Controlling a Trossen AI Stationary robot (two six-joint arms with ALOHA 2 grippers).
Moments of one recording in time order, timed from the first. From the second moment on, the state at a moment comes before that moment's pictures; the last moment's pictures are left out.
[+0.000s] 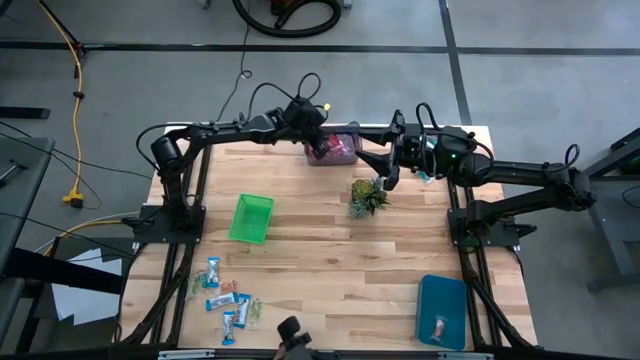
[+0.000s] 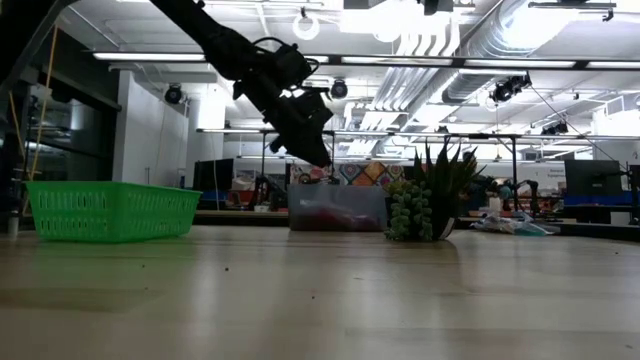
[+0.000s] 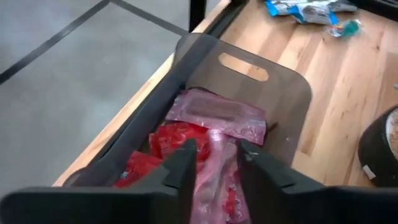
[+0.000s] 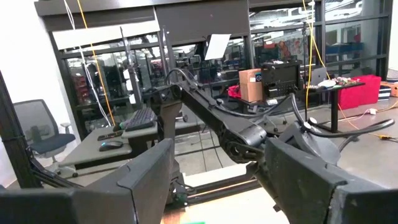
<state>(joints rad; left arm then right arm) 0.56 1.88 1.34 -0.16 0.03 -0.02 -0.18 1.07 0.92 0.31 0.01 0.13</state>
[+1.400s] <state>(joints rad) -0.35 1.04 1.01 -0.85 0.09 -0.67 -0.18 1.07 0.92 0.25 -0.01 0.18</state>
